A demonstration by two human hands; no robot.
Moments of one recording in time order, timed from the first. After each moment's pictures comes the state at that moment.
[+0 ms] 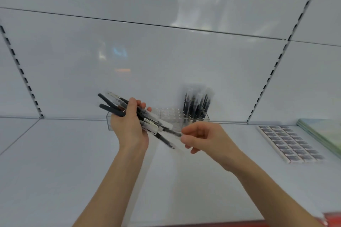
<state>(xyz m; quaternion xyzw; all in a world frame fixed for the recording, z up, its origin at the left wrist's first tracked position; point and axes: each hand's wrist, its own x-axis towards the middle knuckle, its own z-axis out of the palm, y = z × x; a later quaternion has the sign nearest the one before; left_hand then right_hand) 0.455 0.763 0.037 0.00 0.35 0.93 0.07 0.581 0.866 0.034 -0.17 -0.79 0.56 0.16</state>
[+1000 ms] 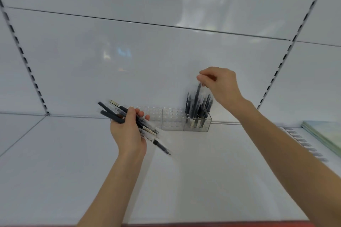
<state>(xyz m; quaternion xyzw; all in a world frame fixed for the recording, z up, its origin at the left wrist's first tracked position) 0.448 0.756 0.011 -0.03 0.37 0.93 0.04 0.513 0.941 0.093 -0.10 -0.88 0.23 0.41</state>
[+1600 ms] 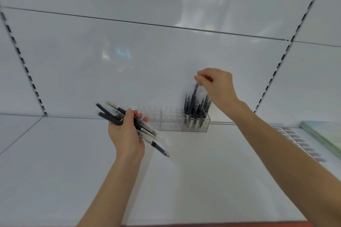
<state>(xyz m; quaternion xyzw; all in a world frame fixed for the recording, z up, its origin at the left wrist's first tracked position) 0.451 0.756 0.011 -0.03 0.38 0.92 0.05 0.509 0.945 0.088 -0.08 -0.88 0.18 0.44</state>
